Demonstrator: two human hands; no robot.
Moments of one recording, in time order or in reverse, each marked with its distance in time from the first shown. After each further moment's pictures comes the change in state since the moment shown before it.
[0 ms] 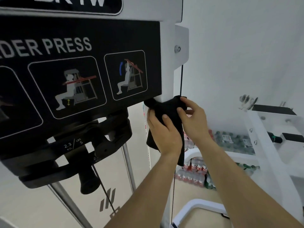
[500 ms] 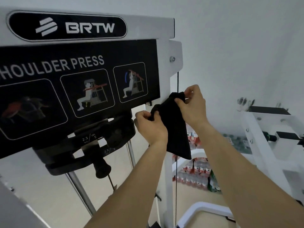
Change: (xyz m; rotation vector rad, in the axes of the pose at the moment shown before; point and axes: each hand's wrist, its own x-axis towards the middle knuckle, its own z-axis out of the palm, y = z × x) left_hand 0.023 0.046 -0.046 -0.058 0.137 -0.230; right_hand 0.007 -0.057 -0.019 -0.055 0.089 -0.059
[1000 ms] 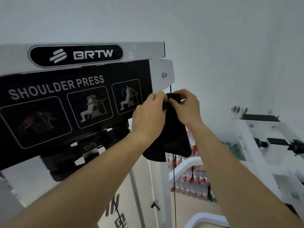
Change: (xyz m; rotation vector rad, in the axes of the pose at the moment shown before) left_hand -0.004 0.104 -0.037 0.781 -0.490 0.967; right_hand 0.012 -0.027 -0.021 0.053 -0.002 -0.078
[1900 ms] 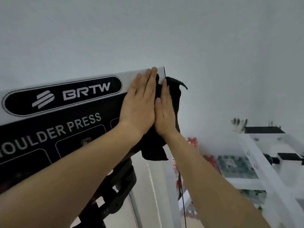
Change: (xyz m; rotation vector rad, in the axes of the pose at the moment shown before) left_hand 0.108 -0.050 -0.013 1.051 0.111 0.351; right_hand 0.073 -0.017 0.096 0.081 0.056 -0.312
